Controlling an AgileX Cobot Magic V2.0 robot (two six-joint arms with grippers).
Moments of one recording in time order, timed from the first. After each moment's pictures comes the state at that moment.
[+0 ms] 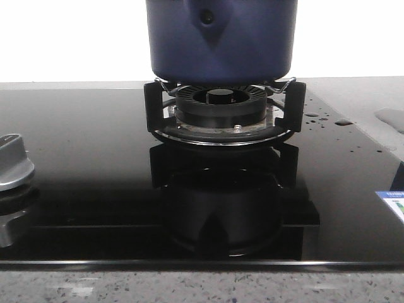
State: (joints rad) left arm -0.06 0.00 0.00 -0.15 0.31 0.13; right arm -0.06 -0.01 0.01 -0.07 0.10 0.18
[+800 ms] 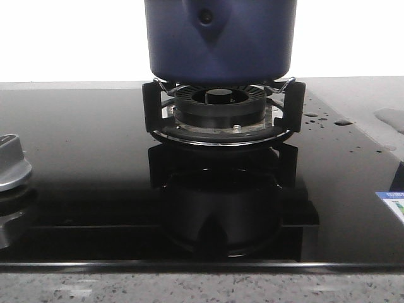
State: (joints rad) left arm -0.06 0.08 -0.14 -0.93 0.52 0.21; right arm -0.06 0.14 -0.44 0.25 0.78 0.18
